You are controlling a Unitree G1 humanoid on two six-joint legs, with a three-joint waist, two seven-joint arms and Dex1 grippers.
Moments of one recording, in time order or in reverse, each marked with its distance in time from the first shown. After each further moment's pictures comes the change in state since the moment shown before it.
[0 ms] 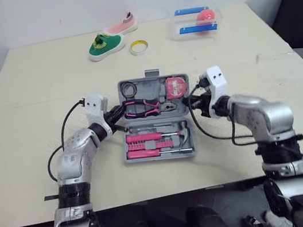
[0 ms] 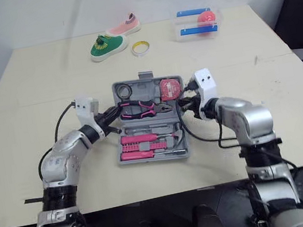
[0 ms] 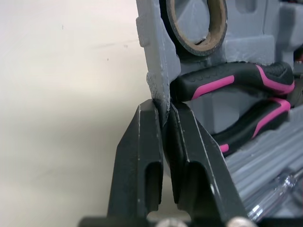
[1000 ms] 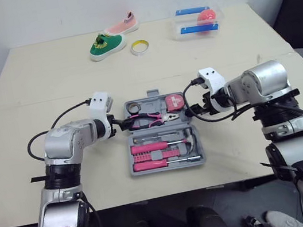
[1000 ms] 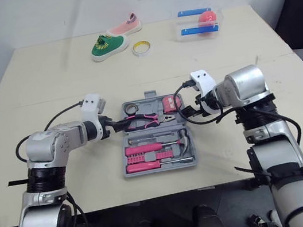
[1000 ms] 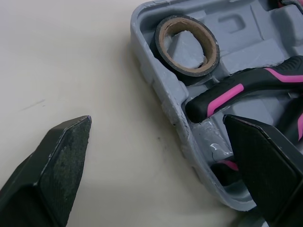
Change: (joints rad) left arm -0.252 0.094 -0.064 -0.066 -0.085 0.874 0.143; right arm -0.489 -0.076 0.119 0.379 0.014 0.762 -0.070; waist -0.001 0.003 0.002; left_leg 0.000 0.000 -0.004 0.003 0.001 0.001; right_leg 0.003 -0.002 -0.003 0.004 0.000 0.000
